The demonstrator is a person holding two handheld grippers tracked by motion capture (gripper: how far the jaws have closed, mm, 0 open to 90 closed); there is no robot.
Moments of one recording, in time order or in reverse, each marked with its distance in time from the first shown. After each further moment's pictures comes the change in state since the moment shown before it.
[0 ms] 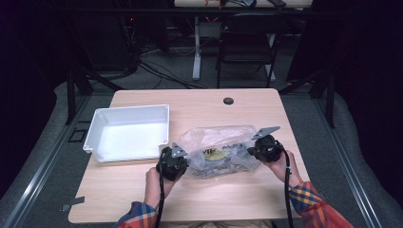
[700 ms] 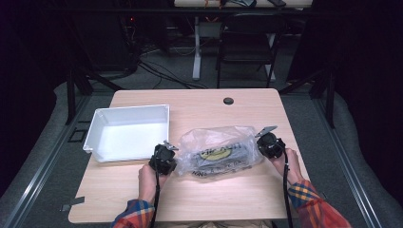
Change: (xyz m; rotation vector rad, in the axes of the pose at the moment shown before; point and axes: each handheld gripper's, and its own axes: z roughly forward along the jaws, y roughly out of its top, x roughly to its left) left arm 0.041 -0.017 0.030 0.182 0.116 -0.098; right arm -0.031 -0.015 0.034 0.120 -0.232 0.025
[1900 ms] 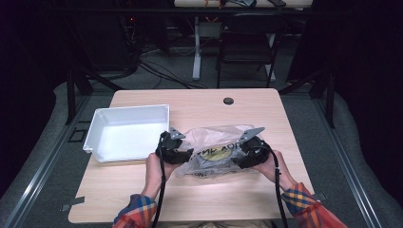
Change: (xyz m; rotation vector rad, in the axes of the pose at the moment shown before) left arm -0.016 0.045 -0.028 -0.174 -0.072 0.042; right arm 0.060 0.036 -0.052 -0.132 0.292 -0.156
